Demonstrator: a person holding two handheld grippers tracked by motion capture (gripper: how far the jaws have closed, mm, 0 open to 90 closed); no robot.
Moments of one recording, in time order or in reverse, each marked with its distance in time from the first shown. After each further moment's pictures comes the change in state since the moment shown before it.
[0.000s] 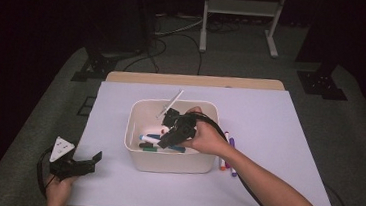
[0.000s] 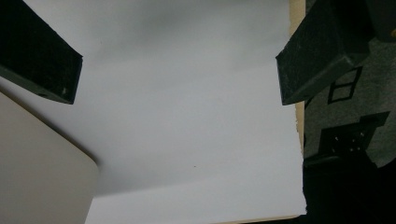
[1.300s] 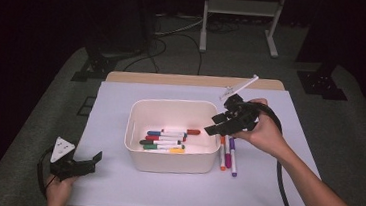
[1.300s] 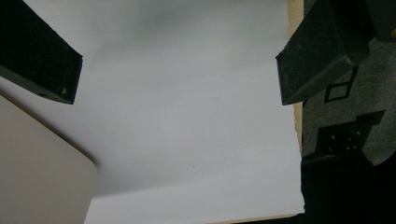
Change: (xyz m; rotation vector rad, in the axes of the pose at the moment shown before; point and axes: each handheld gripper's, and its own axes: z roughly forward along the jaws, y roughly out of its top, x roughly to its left) left arm -0.002 0.000 0.000 0.000 0.009 0.007; right arm -0.025 -0.088 -0.123 -0.173 -0.161 0.191
